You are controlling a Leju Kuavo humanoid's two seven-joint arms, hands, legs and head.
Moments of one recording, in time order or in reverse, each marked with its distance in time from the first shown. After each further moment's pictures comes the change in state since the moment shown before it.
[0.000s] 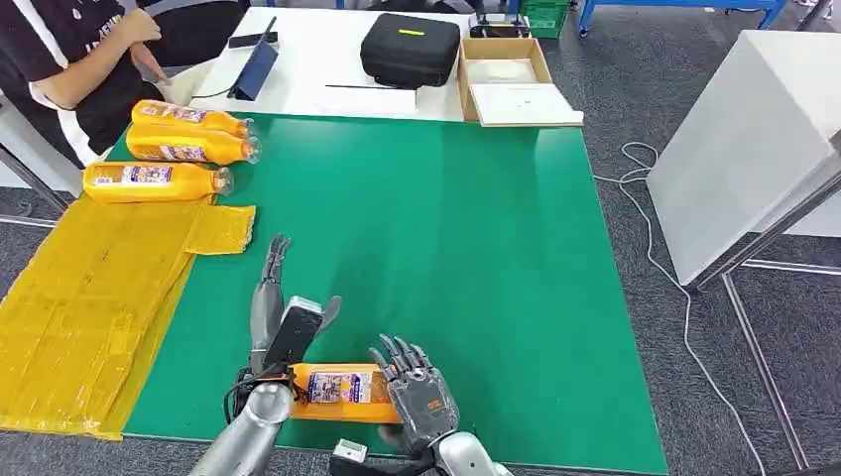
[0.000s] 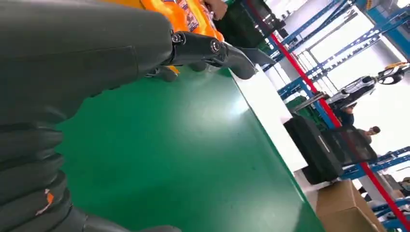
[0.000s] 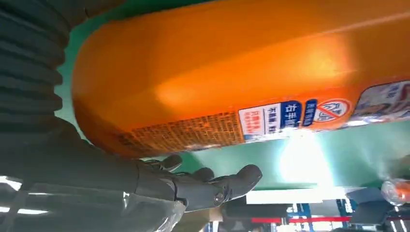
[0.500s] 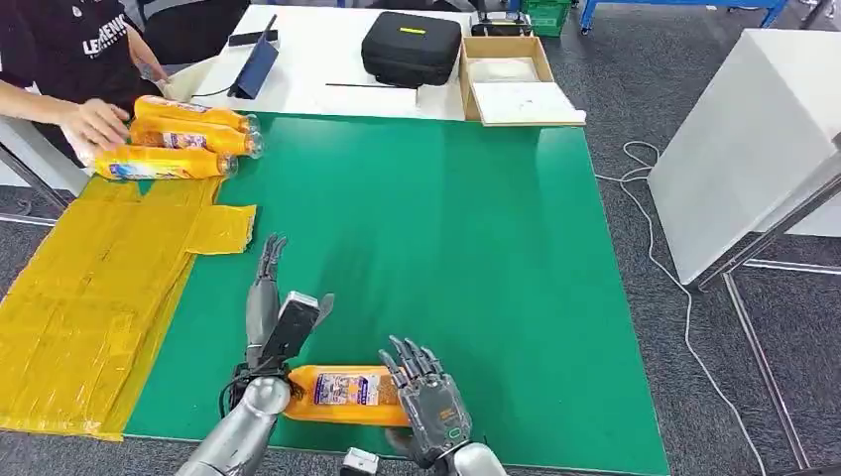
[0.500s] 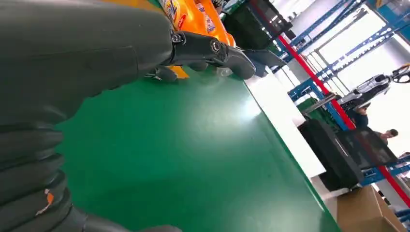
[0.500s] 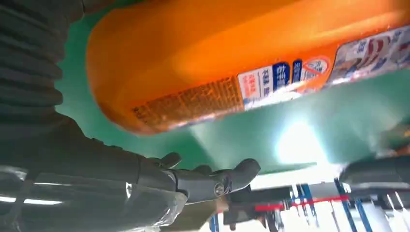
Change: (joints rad) left arm -0.047 0.025 -0.001 0.094 0.021 0.022 -0.014; right arm 0.050 -0.060 0.022 -0.120 -0.077 -0.079 -0.035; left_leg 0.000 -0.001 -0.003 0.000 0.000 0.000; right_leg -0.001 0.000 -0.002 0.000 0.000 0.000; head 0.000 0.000
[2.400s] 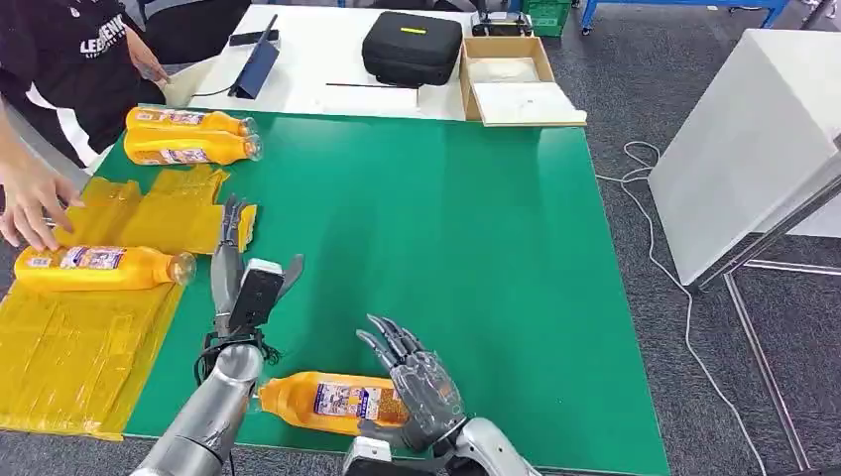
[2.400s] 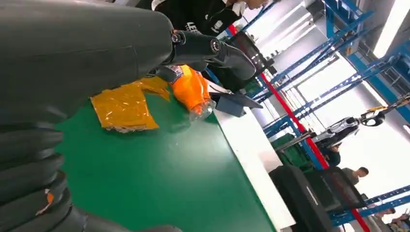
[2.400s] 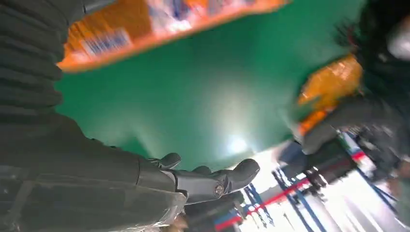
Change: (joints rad) left arm -0.080 0.049 0.058 -0.051 0.030 0.001 -0.030; right arm -0.116 -0.135 0.191 -0.190 -0.469 -0.035 -0.134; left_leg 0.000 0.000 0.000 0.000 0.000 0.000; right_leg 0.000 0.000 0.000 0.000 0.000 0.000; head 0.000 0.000
